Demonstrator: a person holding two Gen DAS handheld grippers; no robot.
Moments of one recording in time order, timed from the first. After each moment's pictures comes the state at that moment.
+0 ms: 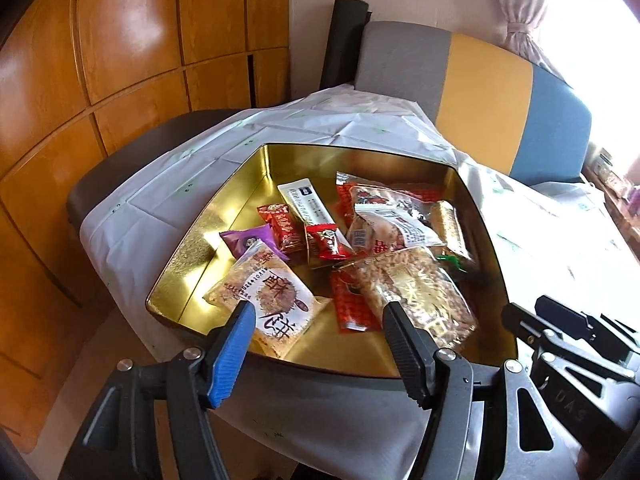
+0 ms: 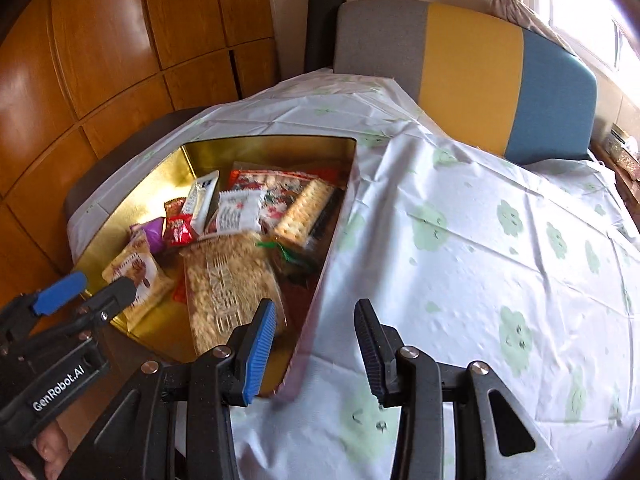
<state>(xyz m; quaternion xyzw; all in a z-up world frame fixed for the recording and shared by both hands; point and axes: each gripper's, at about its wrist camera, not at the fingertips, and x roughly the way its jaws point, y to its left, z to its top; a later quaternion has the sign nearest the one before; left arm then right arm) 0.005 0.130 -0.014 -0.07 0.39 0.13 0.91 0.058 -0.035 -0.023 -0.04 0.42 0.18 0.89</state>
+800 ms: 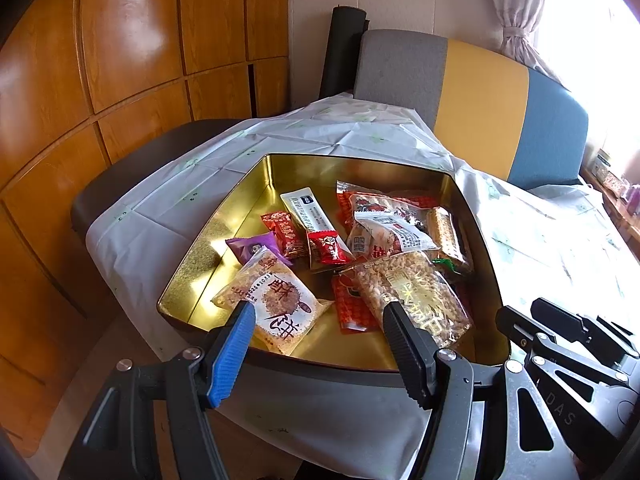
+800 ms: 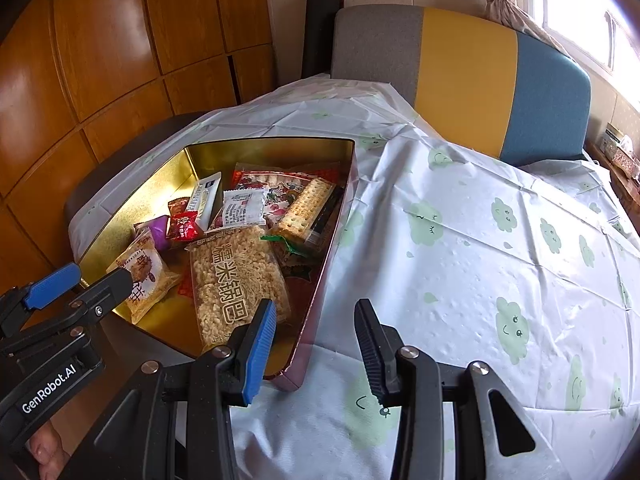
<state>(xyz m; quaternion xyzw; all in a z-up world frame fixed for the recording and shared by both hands) -0.005 0.129 -0.006 -0.06 0.38 0.13 0.91 0.045 -0.037 -0.021 -0.04 0.41 0.17 0.89</state>
